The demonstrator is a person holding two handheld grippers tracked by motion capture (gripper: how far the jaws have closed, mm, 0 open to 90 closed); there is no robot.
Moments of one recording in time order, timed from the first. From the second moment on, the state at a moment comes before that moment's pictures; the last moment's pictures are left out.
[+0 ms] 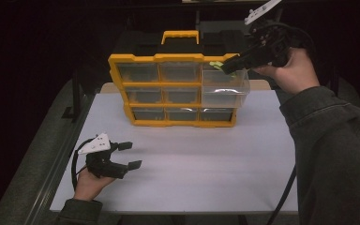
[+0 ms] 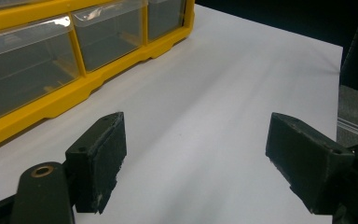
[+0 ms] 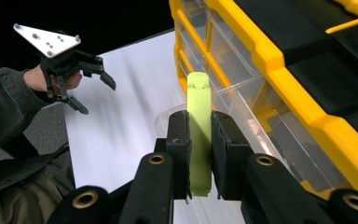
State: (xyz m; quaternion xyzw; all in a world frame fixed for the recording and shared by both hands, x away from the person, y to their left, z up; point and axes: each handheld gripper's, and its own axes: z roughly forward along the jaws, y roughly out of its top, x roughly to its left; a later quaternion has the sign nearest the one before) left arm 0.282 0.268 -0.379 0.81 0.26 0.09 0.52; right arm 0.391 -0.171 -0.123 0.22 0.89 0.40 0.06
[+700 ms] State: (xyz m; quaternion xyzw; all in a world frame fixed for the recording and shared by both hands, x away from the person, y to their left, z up) left arm 0.282 0.268 -0.379 0.81 0.26 0.09 0.52; right arm 0.407 -0.184 -0.136 0.24 0.88 0.40 0.06
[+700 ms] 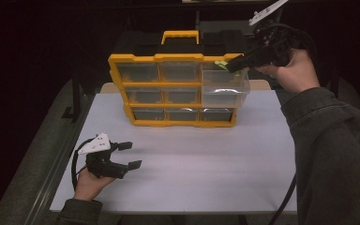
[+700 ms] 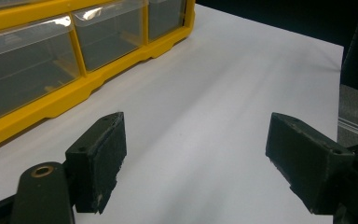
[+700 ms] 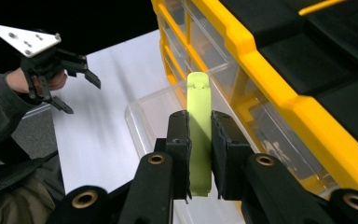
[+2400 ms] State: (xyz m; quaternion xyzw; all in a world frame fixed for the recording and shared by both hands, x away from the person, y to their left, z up) left arm 0.284 0.274 -0.378 0.81 0.26 0.10 0.52; right arm 0.416 -0.175 -0.172 0.23 0.89 0.39 0.02
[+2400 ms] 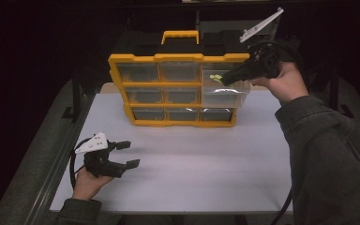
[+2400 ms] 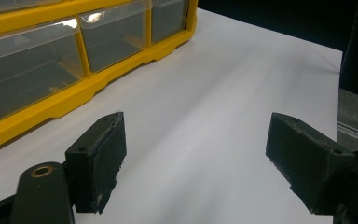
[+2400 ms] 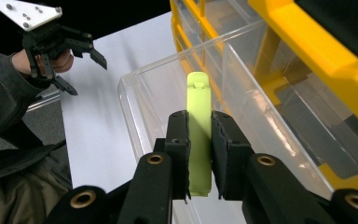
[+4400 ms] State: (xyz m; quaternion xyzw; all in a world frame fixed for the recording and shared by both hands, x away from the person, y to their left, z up) left arm 0.283 0.270 -0.380 0.81 0.27 0.09 0.52; right arm 0.337 -0.179 -0.169 0.19 0.86 0.47 0.01
